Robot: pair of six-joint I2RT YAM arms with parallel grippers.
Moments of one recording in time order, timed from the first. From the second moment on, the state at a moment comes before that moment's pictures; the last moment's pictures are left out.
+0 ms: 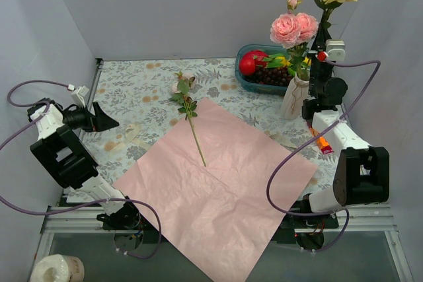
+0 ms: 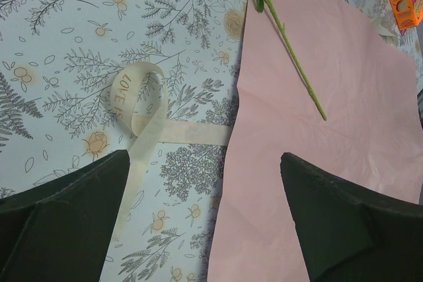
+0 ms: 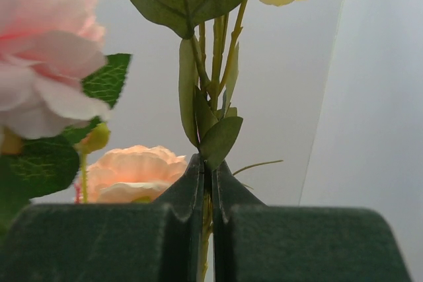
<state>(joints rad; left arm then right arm) 0.70 1.74 1.35 -1.14 1.06 0.84 0.11 1.44 0.97 1.22 0.11 -0.25</state>
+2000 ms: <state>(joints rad) 0.66 1.77 1.39 -1.15 1.06 0.81 0.97 1.12 0.90 0.68 0.36 -0.50</state>
